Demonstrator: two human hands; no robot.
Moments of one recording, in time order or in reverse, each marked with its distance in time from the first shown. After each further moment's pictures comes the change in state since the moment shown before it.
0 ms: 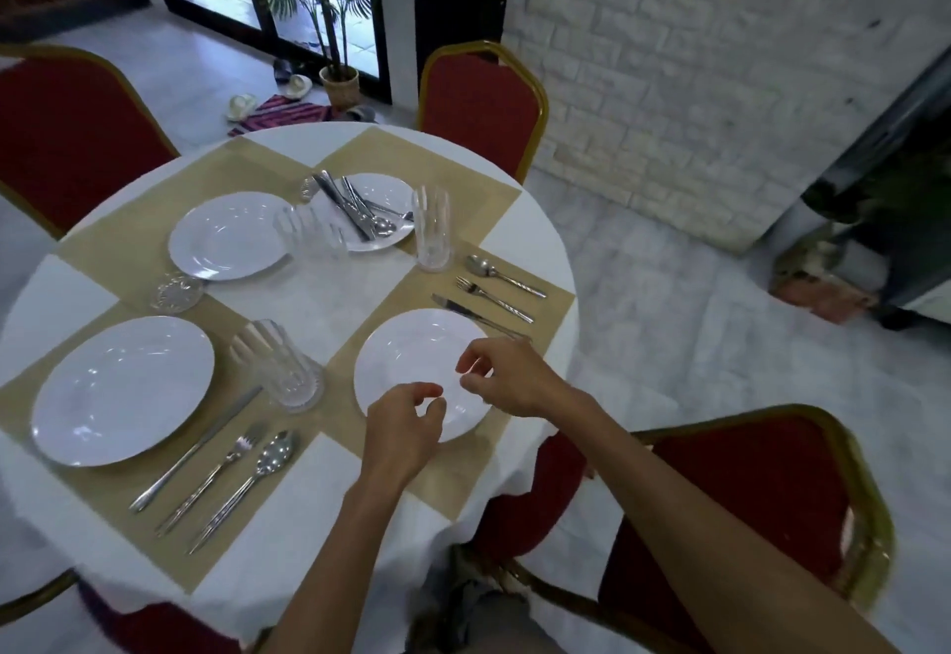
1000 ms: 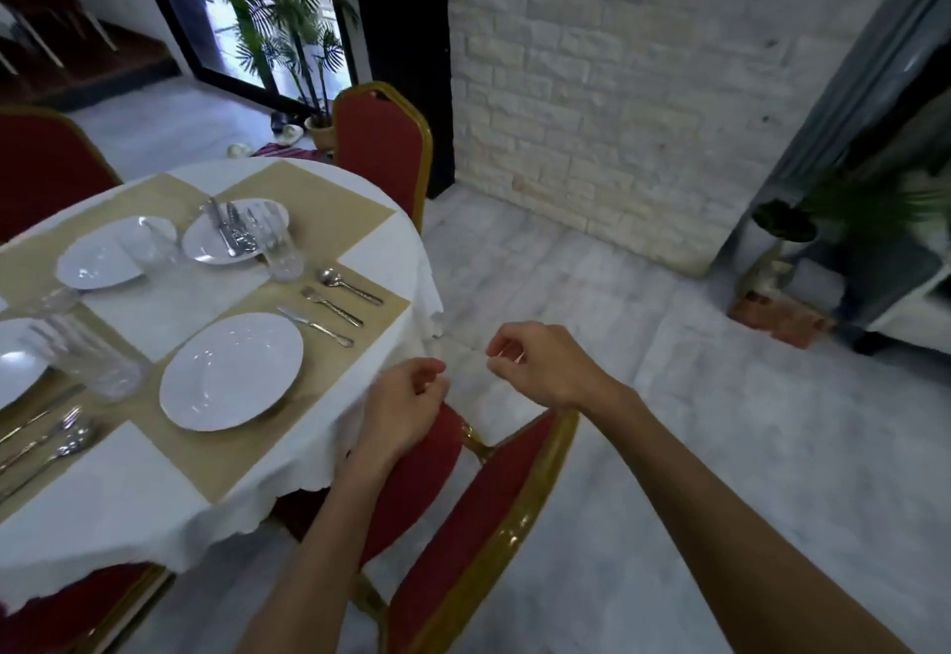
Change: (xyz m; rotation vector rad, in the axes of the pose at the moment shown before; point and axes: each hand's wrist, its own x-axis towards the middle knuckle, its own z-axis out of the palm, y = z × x) left_hand -0.091 0.250 0.246 -0.074 0.038 -0.007; right_hand -0.191 0.244 -0.246 -0.041 0.112 -0.102
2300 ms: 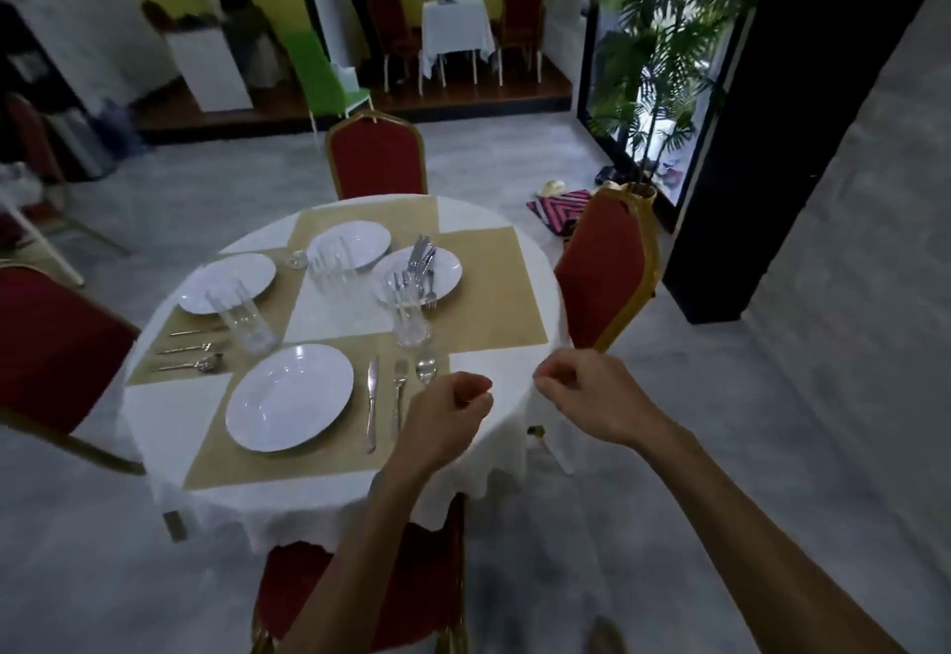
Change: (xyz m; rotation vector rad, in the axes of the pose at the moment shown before) left_hand 0.270 0.132 0.046 -0.150 0.604 -0.372; right_hand 0.402 0.058 -0.132 -0.027 -0.435 -0.622
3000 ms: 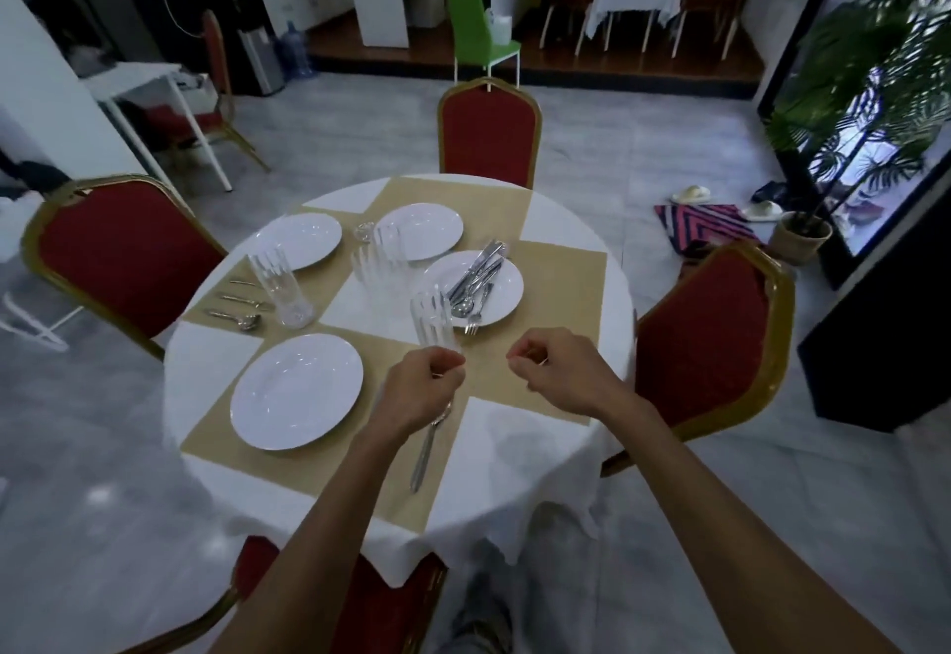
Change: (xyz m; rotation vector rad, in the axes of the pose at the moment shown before) left_hand 0.165 0.010 -0.009 -0.047 0.318 -0.312; right_hand 0.240 0.028 -0.012 0.095 -0.320 -0.192
